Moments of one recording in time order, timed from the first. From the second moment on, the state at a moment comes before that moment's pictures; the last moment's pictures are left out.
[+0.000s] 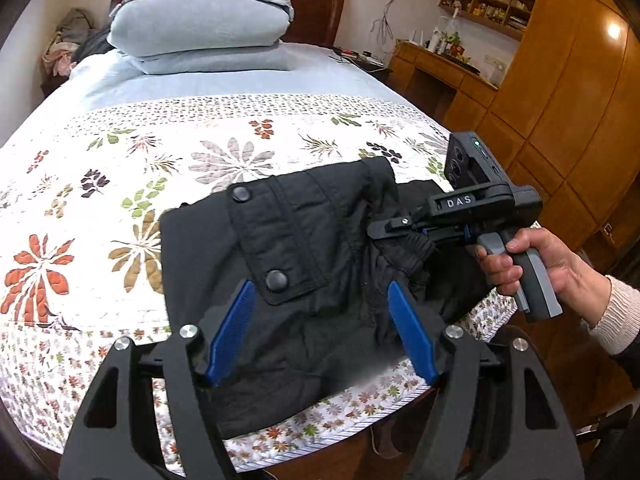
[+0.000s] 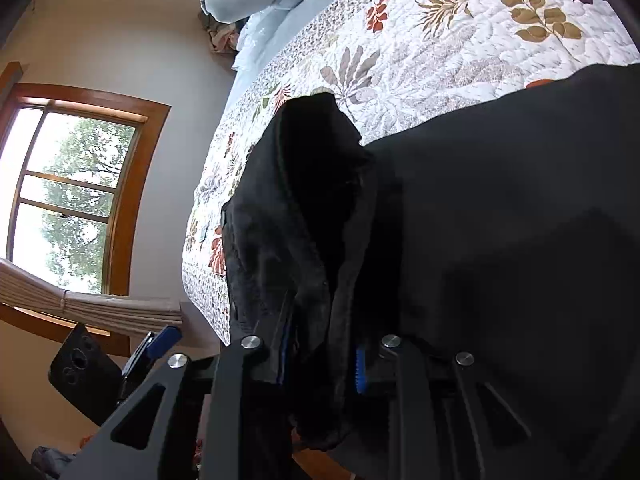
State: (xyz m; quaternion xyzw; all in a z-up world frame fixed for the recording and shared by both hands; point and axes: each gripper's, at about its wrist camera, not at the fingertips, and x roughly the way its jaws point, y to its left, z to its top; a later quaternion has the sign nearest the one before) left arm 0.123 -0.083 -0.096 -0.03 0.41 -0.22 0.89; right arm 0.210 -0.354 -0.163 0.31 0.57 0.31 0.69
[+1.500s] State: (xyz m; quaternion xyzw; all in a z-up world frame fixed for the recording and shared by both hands) left arm 0.154 -0.039 -0.125 -0.05 0.45 -0.12 0.88; right arm 0.197 -0.385 -0.056 0.27 0.52 0.36 0.73
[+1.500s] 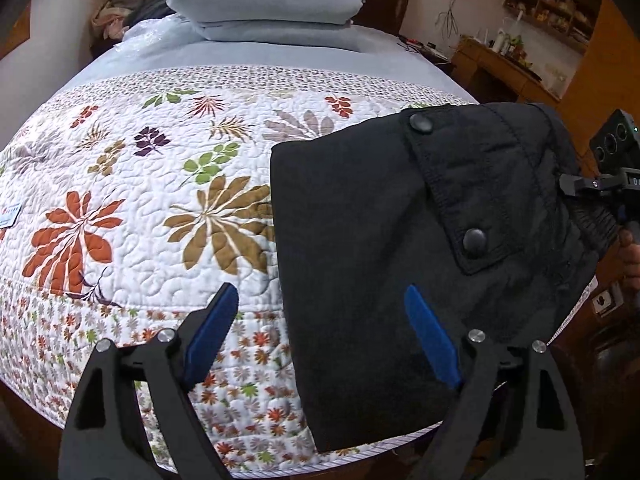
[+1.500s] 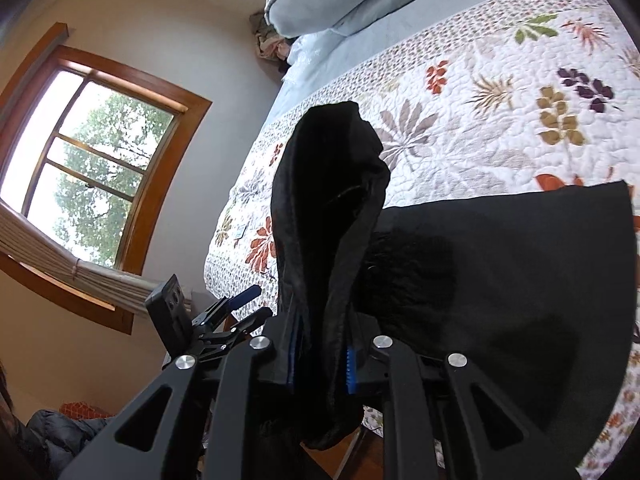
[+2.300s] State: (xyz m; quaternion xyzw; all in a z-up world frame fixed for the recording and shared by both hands) left arm 0.177 -0.107 -0.109 0.00 0.43 -0.15 0.89; right arm 0.192 -0.495 -0.097 0.32 0.52 0.27 0.75
